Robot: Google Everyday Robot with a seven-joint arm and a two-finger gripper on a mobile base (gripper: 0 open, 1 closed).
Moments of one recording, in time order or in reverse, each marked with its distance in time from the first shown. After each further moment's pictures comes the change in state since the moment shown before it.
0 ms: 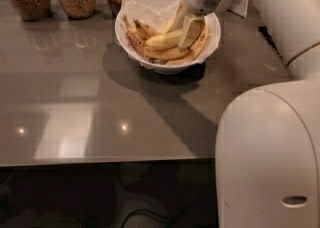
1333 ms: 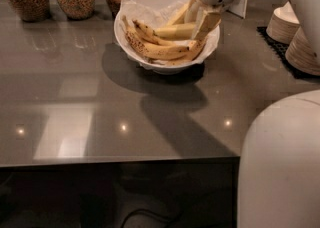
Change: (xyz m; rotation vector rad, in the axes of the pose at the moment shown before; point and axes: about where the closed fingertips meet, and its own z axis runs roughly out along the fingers) arm 0.001 0.032 -0.053 0.004 0.025 -0.032
